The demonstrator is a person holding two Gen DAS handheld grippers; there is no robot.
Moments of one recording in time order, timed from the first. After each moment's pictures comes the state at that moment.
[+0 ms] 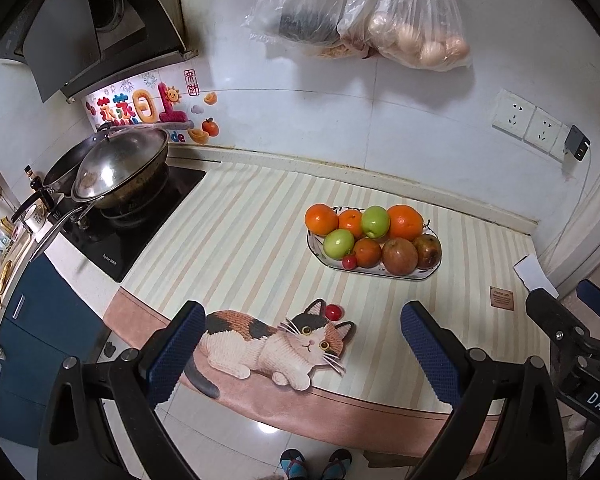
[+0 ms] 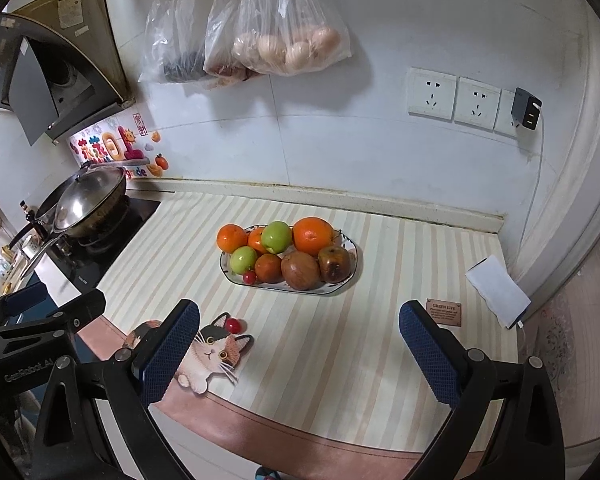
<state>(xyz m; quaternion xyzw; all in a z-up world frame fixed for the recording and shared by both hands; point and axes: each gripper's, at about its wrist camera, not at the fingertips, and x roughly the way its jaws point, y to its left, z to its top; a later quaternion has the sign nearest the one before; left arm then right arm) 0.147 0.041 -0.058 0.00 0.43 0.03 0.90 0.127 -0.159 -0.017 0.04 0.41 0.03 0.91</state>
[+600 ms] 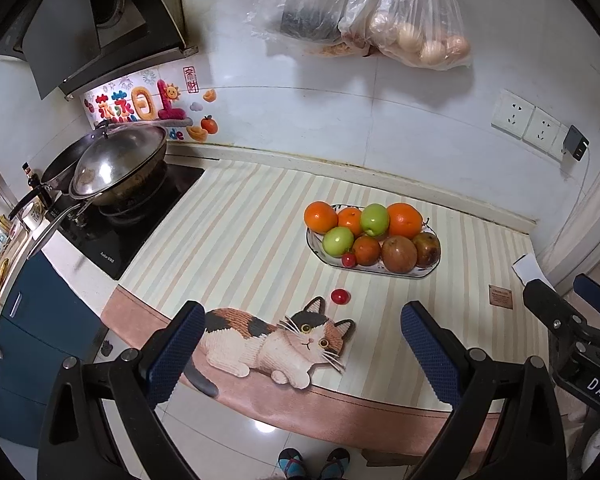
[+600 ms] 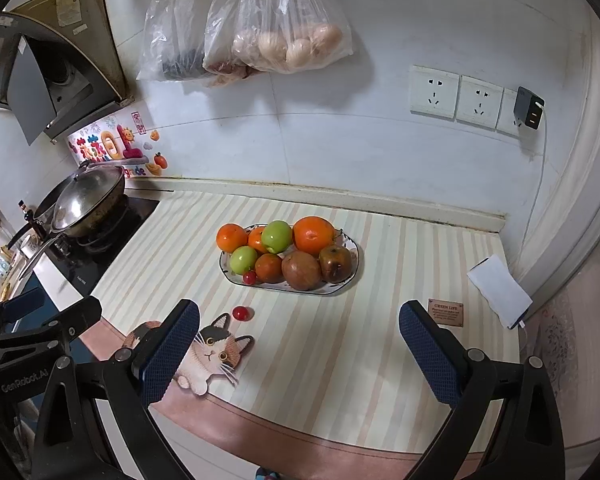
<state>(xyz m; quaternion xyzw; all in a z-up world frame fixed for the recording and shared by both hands) 0.145 0.044 -0.062 -0.01 0.43 0.02 0.90 0.131 -0.156 -0.020 0.04 0.41 0.03 0.91</state>
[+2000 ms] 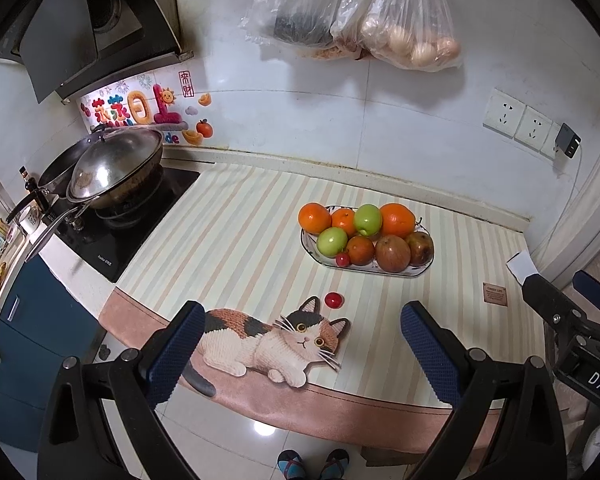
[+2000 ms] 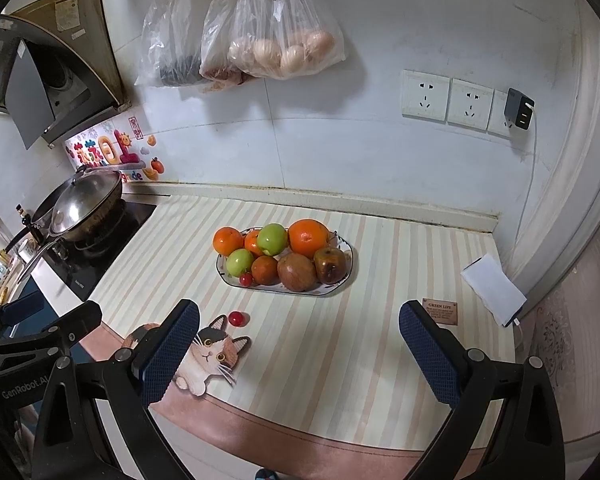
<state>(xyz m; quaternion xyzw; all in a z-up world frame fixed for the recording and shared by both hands) 0.139 0.040 -0.058 -0.01 0.43 0.01 0.90 0.118 -0.161 -0.013 0.04 0.40 0.02 0.92</state>
